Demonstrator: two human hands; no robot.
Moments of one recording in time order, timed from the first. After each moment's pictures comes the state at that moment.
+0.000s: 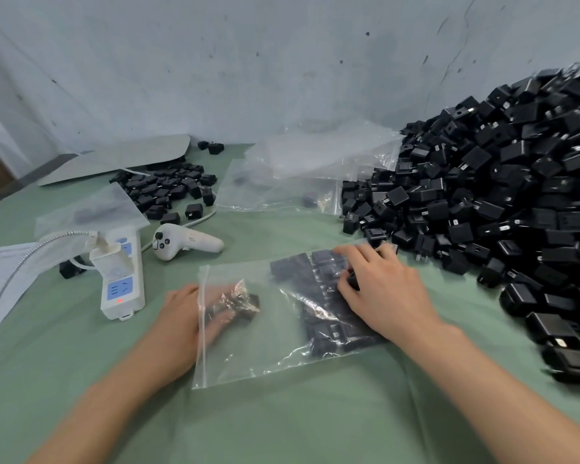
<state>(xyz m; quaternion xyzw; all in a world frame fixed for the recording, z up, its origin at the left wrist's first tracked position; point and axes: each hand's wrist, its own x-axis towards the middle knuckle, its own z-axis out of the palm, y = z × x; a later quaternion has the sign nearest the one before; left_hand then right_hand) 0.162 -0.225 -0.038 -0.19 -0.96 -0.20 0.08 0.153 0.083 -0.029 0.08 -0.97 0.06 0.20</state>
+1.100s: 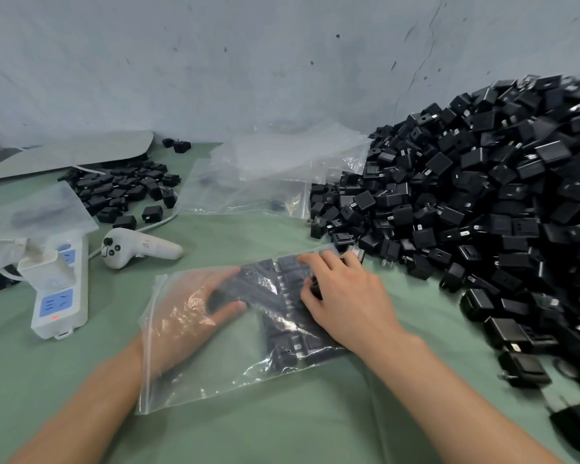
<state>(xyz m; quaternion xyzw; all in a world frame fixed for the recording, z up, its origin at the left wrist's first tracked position) 0.121 -0.168 -0.043 -0.20 -0.95 -0.19 0.13 0.152 0.083 -0.029 0.09 -0.97 0.06 0.22</state>
